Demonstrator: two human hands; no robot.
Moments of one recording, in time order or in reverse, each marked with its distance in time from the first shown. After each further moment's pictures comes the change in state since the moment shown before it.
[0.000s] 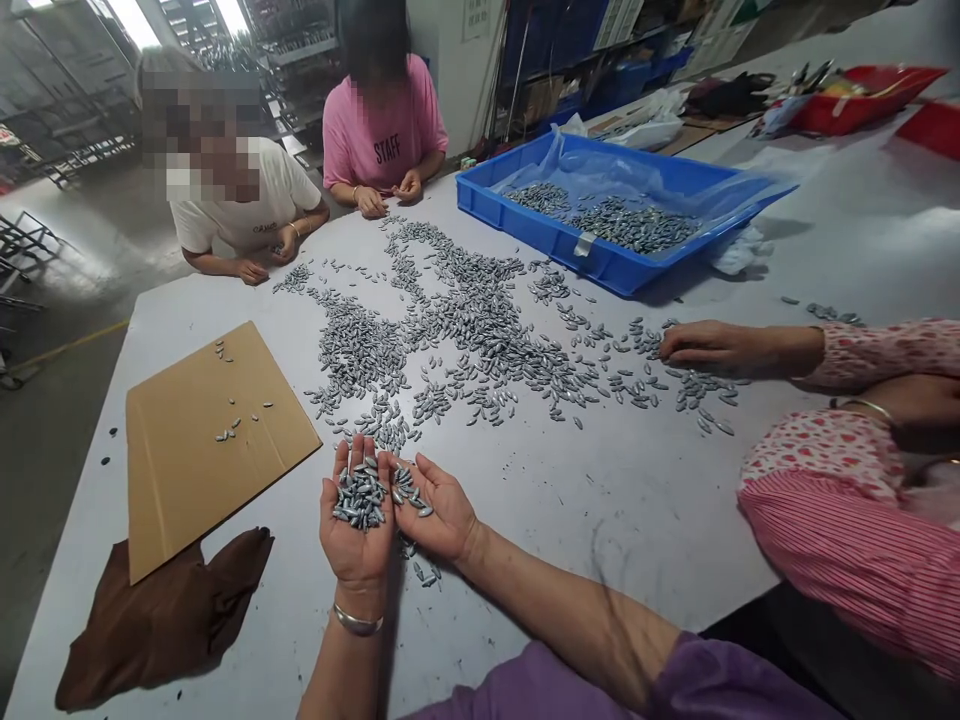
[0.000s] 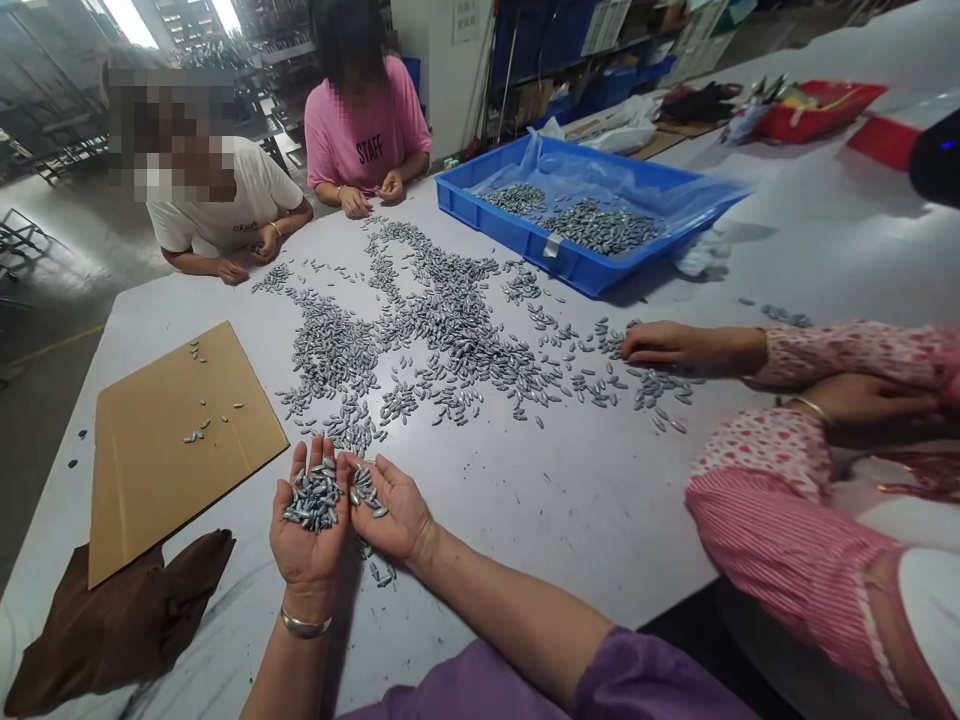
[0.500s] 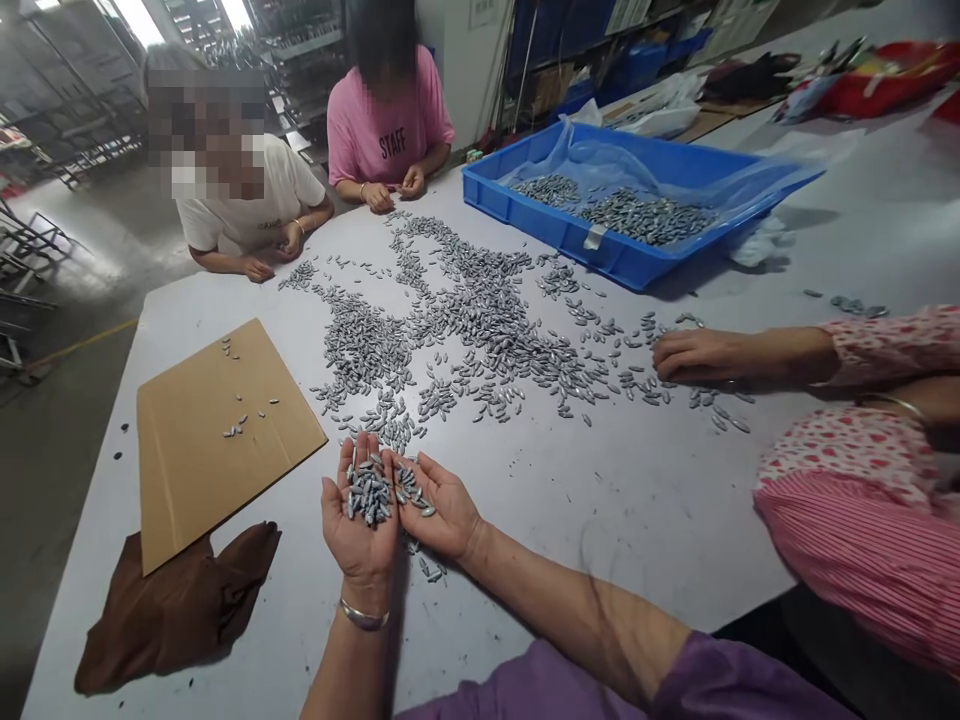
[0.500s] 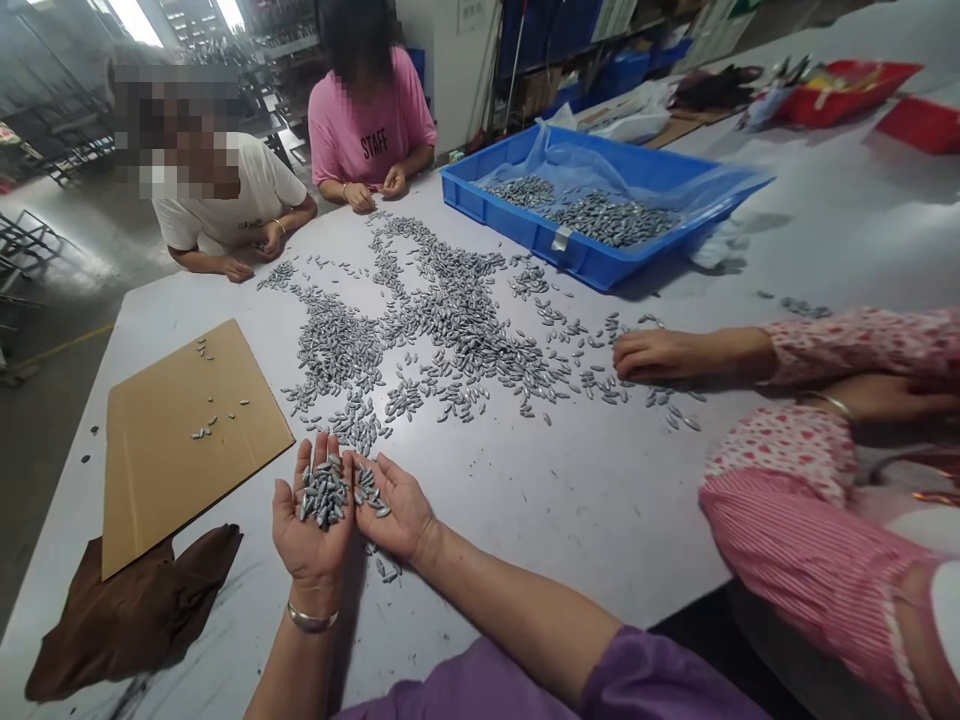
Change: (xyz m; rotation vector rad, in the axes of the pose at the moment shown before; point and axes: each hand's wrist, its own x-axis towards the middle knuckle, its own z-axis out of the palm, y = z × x) left_hand -0.002 -0.003 0.002 0.047 0.043 0.056; right_hand -0.003 0.003 0.009 0.060 0.065 -0.007
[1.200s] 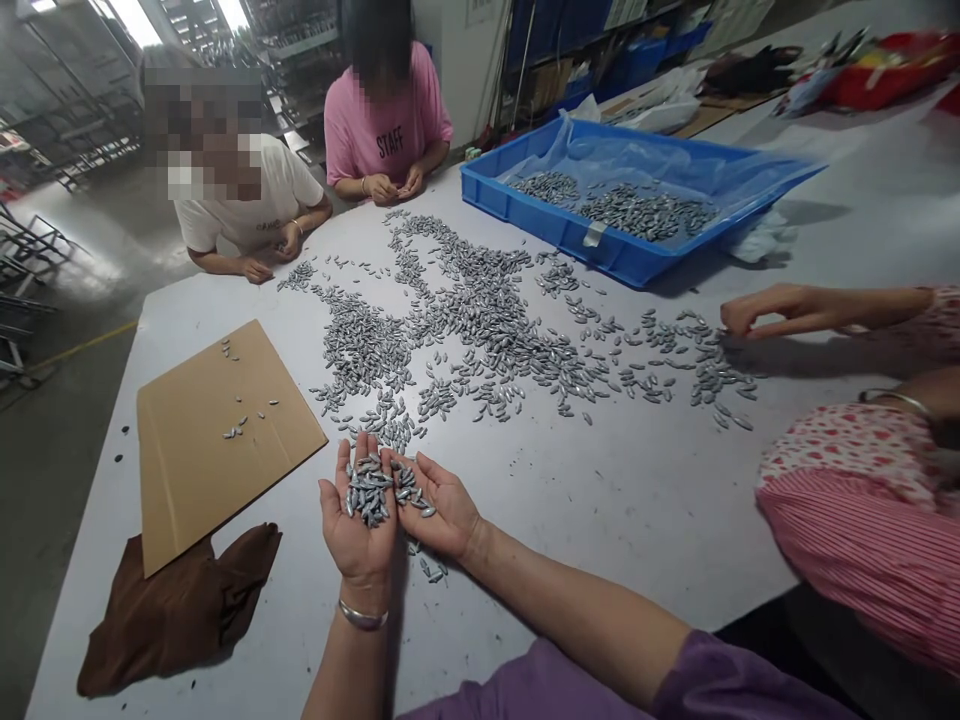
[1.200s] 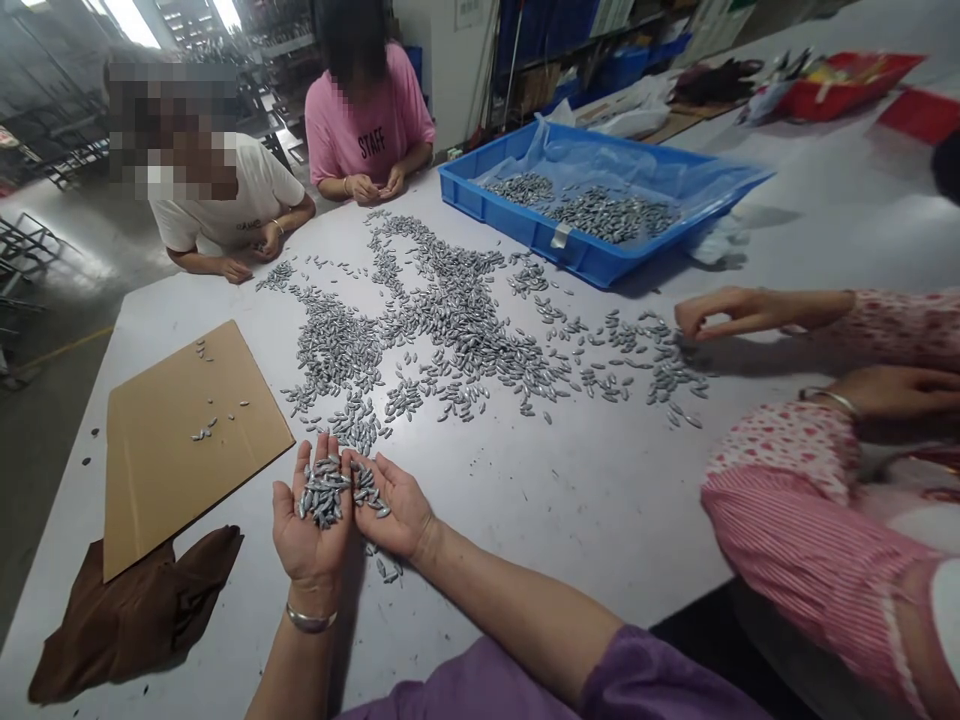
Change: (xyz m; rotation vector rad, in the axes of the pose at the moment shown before) left_hand 0.001 0.002 0.000 0.028 -0.011 -0.013; right_hand 0.004 0.000 -0.008 -0.058 -0.030 0.011
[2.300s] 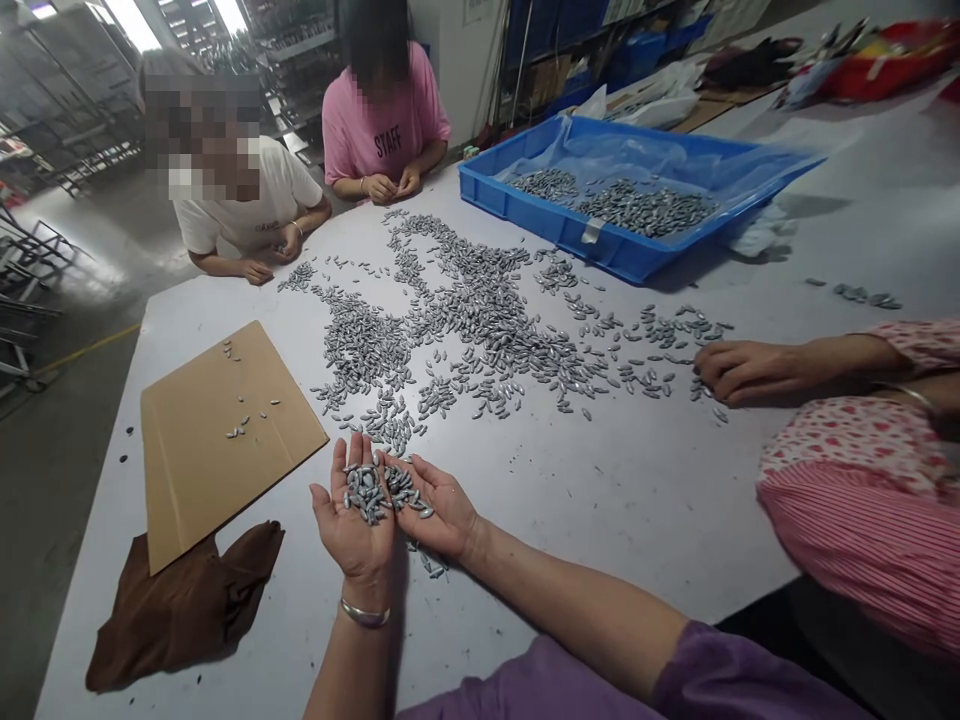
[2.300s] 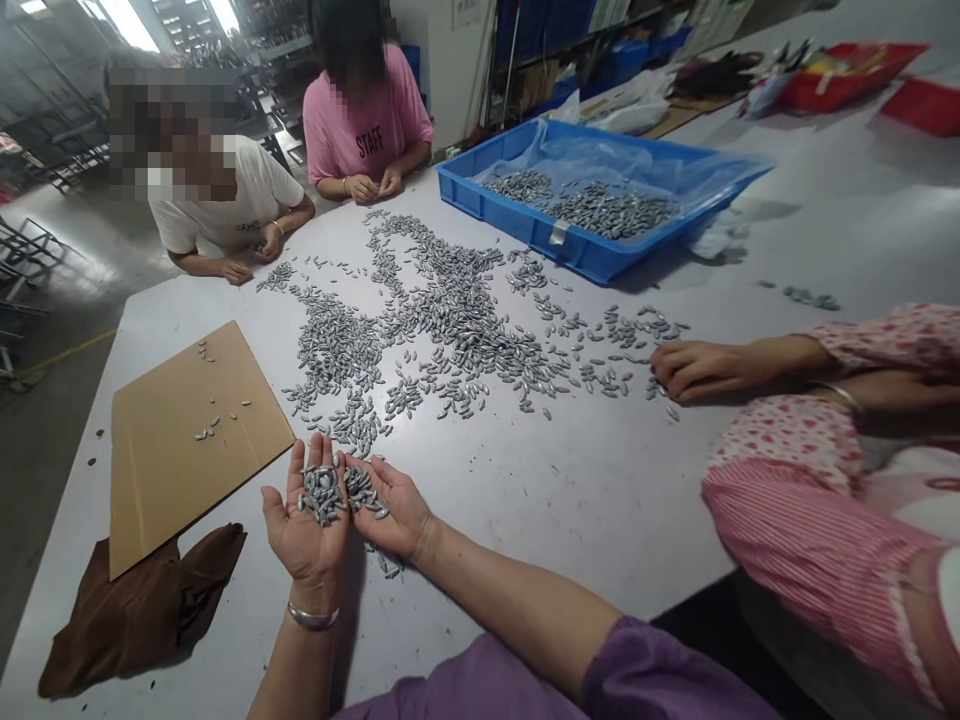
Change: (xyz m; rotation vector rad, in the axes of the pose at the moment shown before) left_hand -0.001 0.000 -0.001 0.111 0.011 0.104; right_hand -0.001 0.005 0.000 -0.099 -0.093 0.030
